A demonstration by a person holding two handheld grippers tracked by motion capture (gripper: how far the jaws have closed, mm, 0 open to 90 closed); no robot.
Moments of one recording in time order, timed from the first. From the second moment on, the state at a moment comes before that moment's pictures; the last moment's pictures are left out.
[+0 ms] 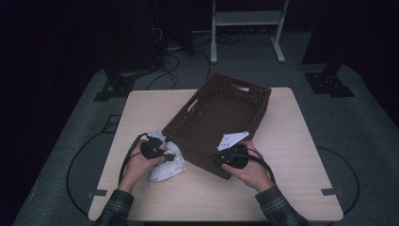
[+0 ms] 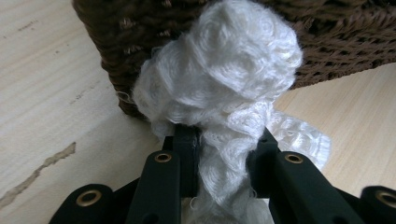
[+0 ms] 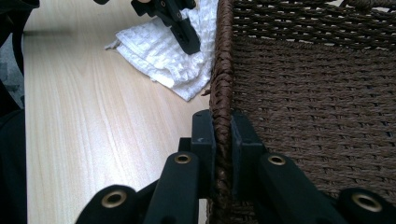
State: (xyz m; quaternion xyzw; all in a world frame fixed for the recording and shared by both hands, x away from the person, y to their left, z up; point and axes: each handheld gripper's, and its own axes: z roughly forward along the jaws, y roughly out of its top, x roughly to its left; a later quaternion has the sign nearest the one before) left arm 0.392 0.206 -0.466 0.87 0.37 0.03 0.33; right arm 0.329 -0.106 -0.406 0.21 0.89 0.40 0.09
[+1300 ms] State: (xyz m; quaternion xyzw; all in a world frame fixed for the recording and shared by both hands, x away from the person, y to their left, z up) left arm 0.356 0.206 -0.391 0.84 0.30 0.06 0.44; right arm 0.329 -0.106 -0.407 0.21 0.89 0.40 0.09
